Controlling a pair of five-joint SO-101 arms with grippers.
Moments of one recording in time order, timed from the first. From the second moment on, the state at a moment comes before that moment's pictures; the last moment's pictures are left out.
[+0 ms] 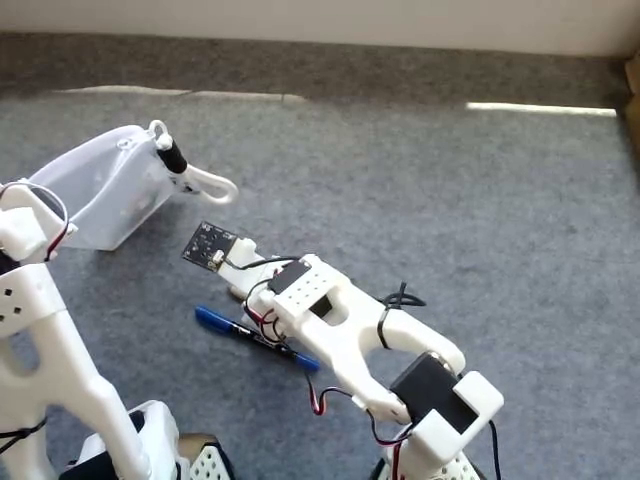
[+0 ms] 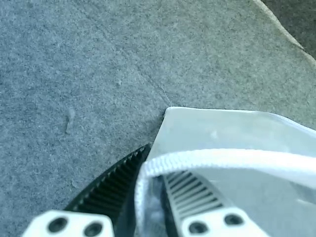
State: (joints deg) left arm -36.9 -30.7 14.5 80.1 23.4; right arm -47.0 6.3 33.3 38.4 23.7
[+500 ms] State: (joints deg) left arm -36.9 -30.7 14.5 80.1 23.4; right arm -42.5 6.9 29.3 51.6 23.4
